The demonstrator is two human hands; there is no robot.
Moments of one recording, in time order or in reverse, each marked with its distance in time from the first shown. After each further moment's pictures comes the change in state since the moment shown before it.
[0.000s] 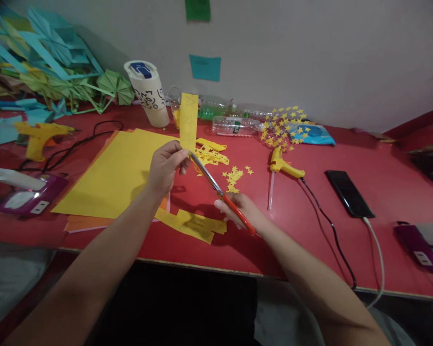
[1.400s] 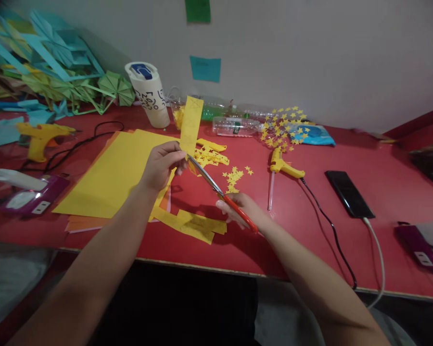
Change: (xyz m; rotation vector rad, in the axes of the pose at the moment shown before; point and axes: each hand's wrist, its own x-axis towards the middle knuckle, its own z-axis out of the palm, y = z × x) left_hand 0.007 0.001 -0.016 0.009 -0.128 -0.034; right_hand 0.001 0.001 -0.005 -0.062 -0.051 0.020
